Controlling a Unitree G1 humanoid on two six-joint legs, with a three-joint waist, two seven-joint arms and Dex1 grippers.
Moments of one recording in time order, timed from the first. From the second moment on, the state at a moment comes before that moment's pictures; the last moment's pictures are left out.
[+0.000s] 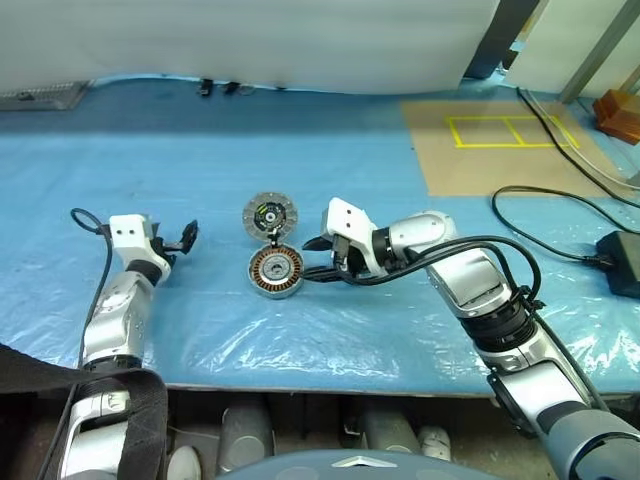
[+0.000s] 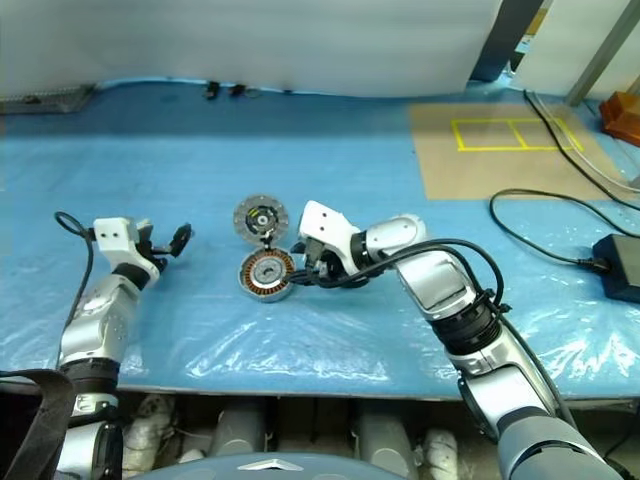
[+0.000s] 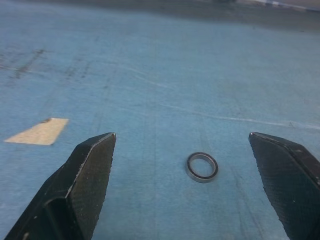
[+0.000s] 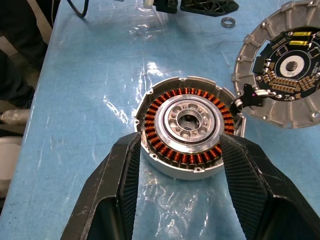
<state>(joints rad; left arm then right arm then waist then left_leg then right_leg) -0.34 0.38 0.31 0.42 -0.34 0.13 -0.39 -0.65 -0.42 0.39 -0.22 0.10 0.79 1.07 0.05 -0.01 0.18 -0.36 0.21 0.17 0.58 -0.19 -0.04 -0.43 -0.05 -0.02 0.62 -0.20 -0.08</state>
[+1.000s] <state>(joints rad) -0.40 0.42 0.25 0.53 -0.24 0.16 -0.43 -0.64 -0.46 0.41 -0.24 0.16 0.80 1.00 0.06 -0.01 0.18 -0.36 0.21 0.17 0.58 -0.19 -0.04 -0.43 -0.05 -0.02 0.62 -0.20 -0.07</state>
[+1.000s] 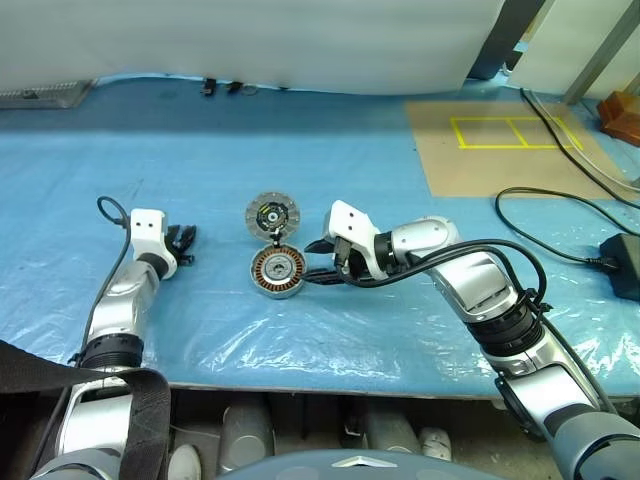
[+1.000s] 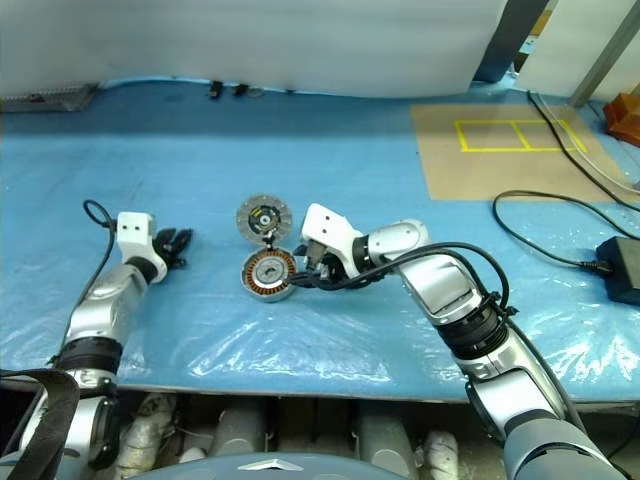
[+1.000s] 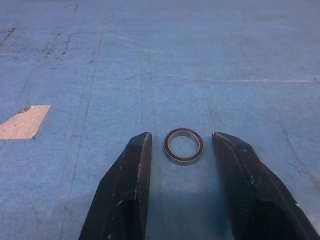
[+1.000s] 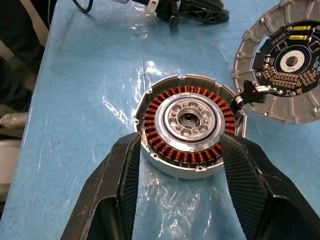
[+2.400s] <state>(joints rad) -0.46 0.41 0.25 0.59 -0.21 0.17 -0.40 -0.66 -0.46 0.44 -0.20 0.16 0.73 1.01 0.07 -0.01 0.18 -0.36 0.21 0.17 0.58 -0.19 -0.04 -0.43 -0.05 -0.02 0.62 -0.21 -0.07</state>
